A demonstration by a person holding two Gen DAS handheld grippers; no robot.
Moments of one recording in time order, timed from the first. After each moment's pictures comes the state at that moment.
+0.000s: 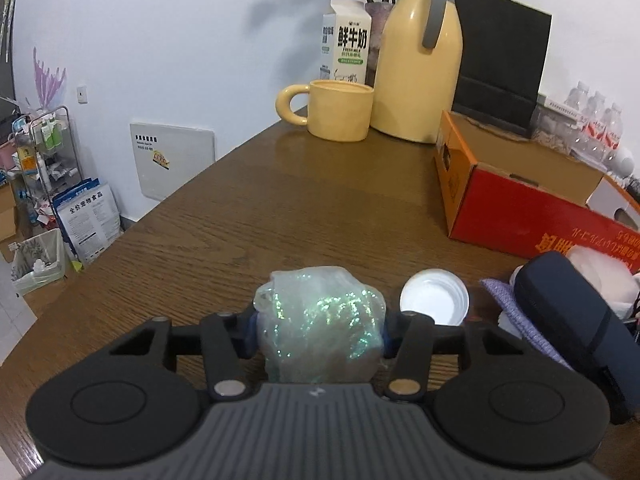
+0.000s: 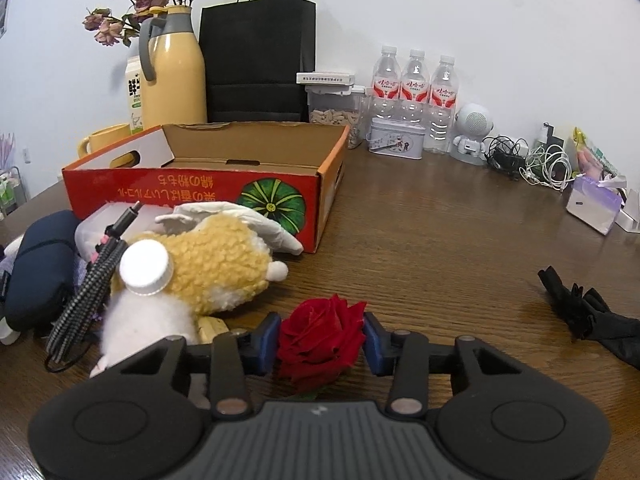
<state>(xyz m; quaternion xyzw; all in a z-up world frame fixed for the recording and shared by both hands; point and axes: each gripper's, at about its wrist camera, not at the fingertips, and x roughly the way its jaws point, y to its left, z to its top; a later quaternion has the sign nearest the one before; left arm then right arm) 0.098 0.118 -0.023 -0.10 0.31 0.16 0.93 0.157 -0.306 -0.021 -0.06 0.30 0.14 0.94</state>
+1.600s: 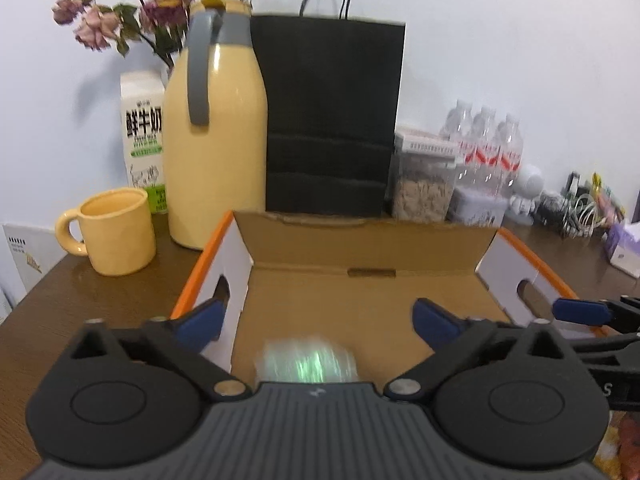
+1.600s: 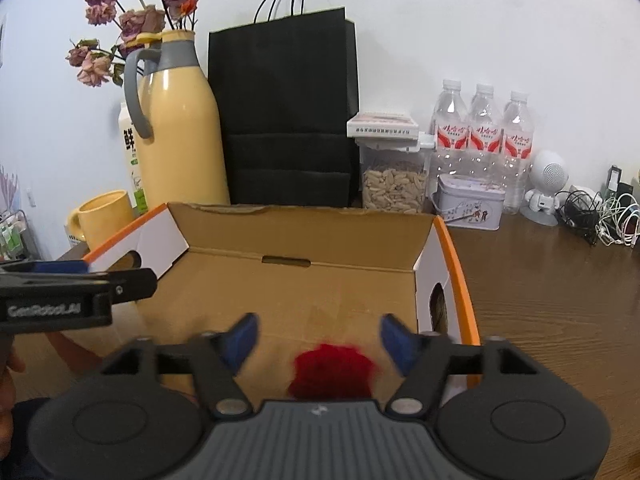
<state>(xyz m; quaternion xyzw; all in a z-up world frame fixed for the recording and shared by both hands) 0.269 -0.008 0.024 -0.04 0.23 0.02 0.97 0.295 -0.196 0.015 -0.02 0.27 0.16 0.95</state>
